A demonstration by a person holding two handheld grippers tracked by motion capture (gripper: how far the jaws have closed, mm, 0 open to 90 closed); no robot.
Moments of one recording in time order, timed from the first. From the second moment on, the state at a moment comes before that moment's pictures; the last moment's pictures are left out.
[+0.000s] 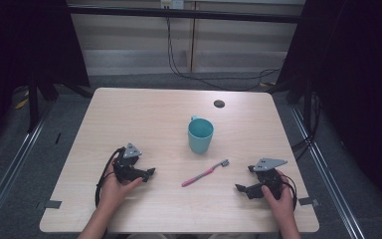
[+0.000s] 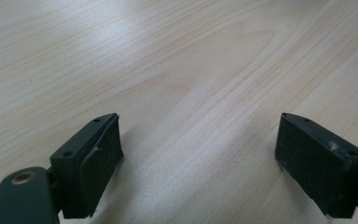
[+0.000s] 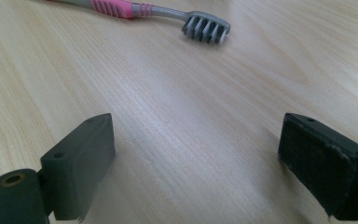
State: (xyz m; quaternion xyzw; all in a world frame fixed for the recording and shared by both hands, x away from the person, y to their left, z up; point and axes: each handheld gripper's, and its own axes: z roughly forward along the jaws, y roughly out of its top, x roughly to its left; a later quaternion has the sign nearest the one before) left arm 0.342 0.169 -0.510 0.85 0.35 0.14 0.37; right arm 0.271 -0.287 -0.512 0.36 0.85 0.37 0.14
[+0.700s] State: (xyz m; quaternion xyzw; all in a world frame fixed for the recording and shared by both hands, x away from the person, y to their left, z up) left arm 0.348 0.135 -0.482 0.90 0.32 0.07 0.30; right arm 0.271 -0.287 -0.512 0.36 0.85 0.37 0.14
